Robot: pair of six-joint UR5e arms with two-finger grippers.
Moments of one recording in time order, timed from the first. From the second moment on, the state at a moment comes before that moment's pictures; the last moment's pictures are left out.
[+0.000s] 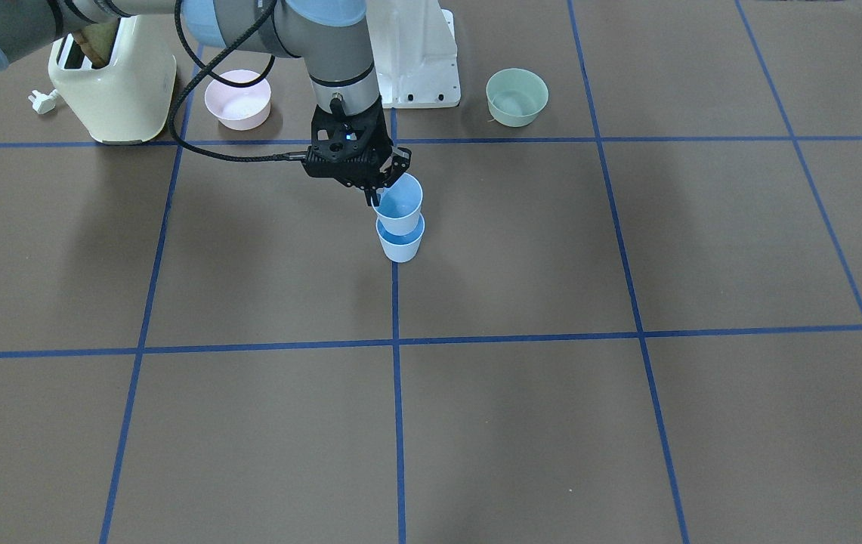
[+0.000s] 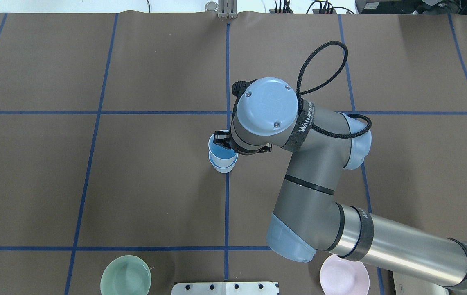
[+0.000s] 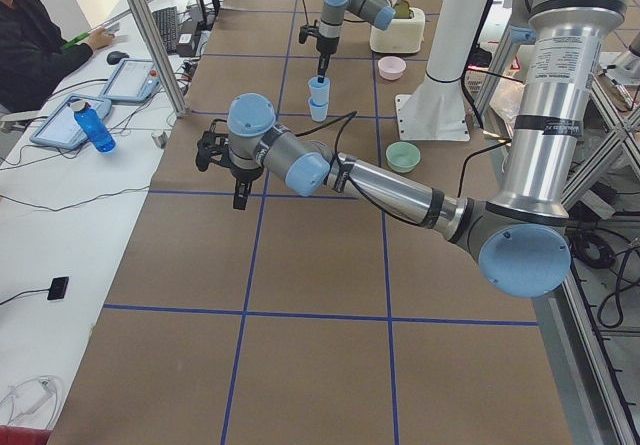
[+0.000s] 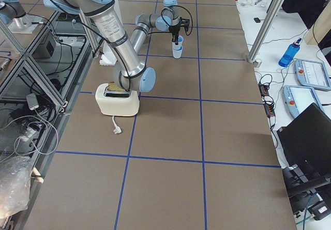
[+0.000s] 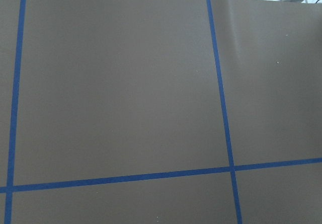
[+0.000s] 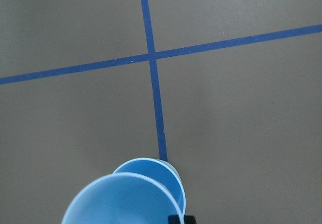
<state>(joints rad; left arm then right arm) -1.43 -1.71 -1.78 -1.86 -2.46 -0.52 0.49 -0.83 1.79 -1.65 1.78 1.39</state>
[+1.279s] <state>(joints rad) -1.43 -1.71 -1.79 -1.86 -2.46 -0.52 0.49 -0.83 1.79 -1.65 1.75 1.38</state>
